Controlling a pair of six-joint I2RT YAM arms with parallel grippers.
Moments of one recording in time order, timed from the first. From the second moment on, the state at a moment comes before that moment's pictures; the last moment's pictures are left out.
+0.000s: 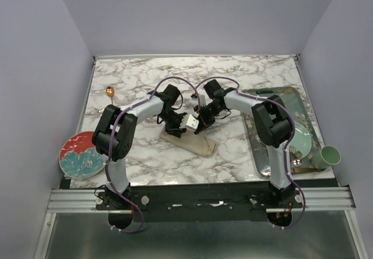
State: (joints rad) left arm -0.49 1.88 1.26 -0.80 0.65 1.33; right arm 0.54 2.14 1.47 -0.59 -0.70 0.07
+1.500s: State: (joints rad) left arm -0.57 1.92 1.35 -0.81 0.55 1.31; right arm 0.54 2.15 1.48 -0.59 -0.73 0.07
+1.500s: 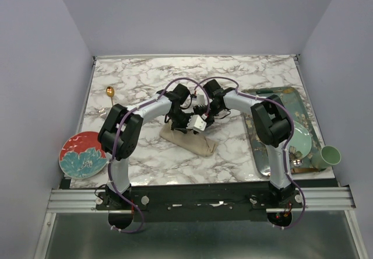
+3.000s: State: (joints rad) left arm -0.61 1.97 1.40 -0.79 0.47 1.28; right arm 0.51 2.07 1.41 -0.66 -0.76 0.10
